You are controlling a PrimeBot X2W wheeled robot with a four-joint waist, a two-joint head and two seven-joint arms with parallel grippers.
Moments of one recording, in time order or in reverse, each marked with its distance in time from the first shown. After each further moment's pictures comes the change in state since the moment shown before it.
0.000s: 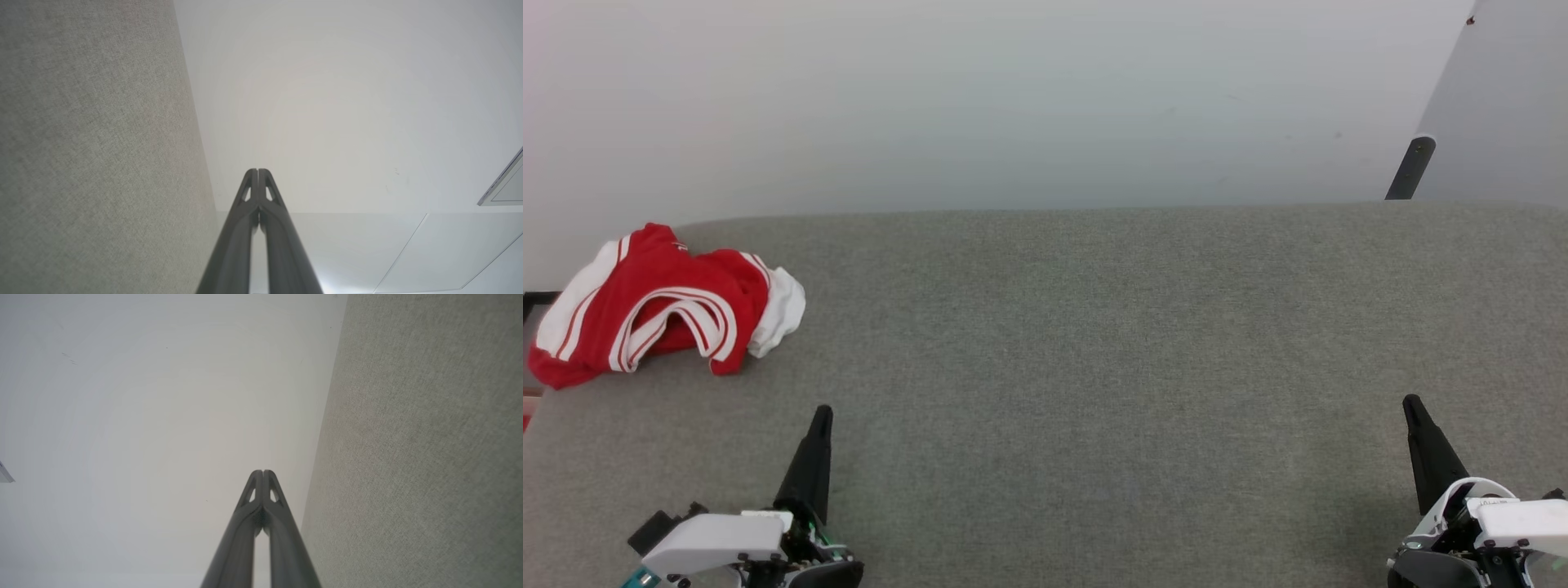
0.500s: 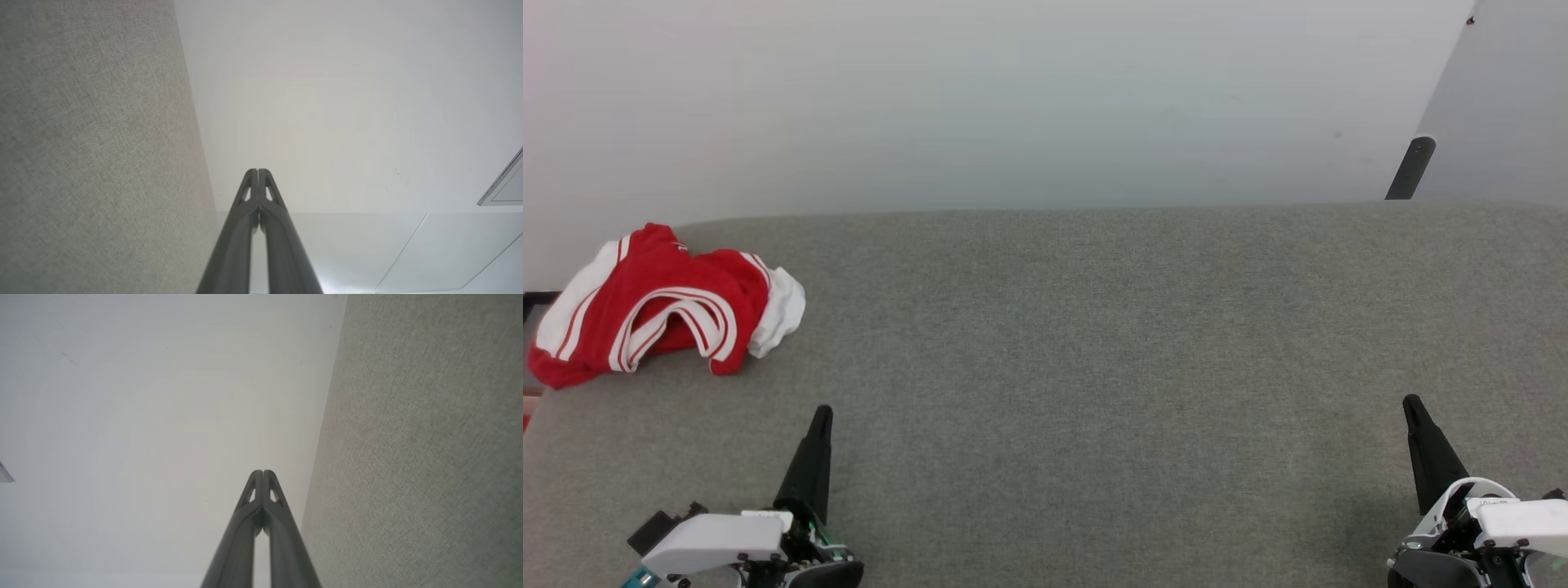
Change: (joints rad) left arm 0.000 0.000 0.000 0.000 0.000 0.000 0.000; right arm 0.000 0.000 0.000 0.000 0.000 0.000 0.000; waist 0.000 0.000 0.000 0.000
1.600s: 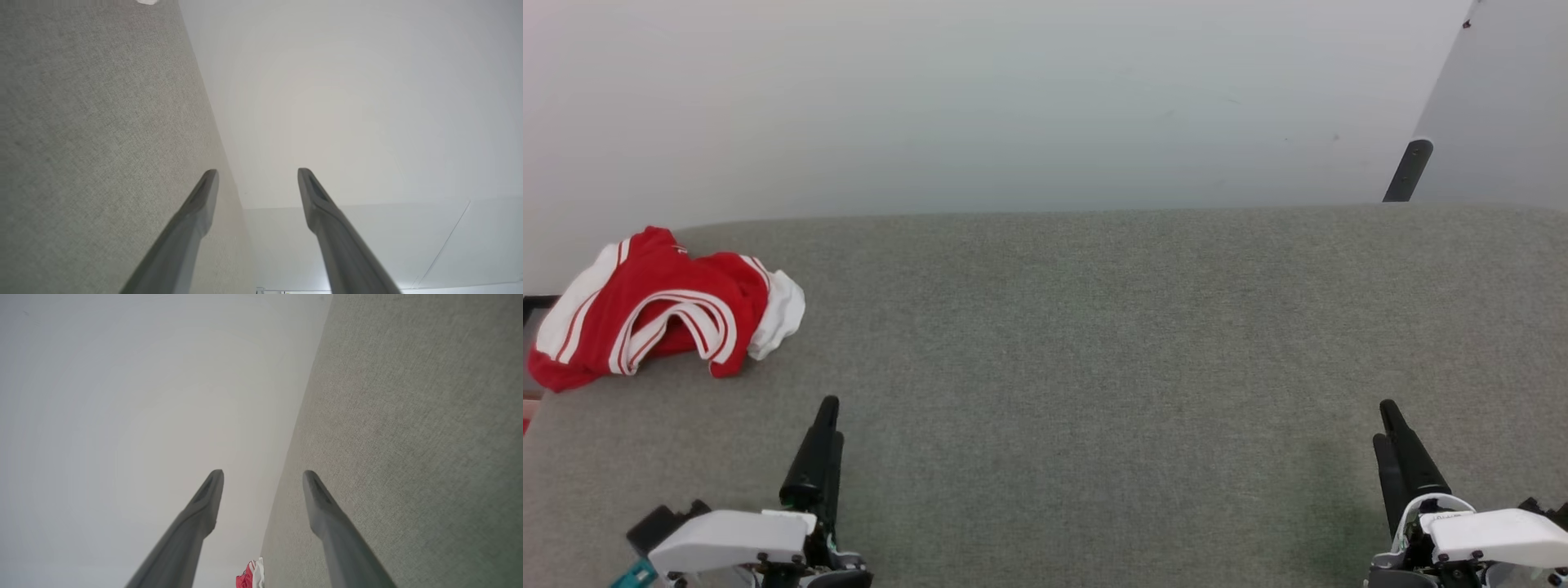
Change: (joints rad) left arm 0.049 0.032 -0.084 -0.111 0.084 0.115 -0.084; right arm 0.018 0.006 0.064 0.034 -0.131 -0.003 -0.072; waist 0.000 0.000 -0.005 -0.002
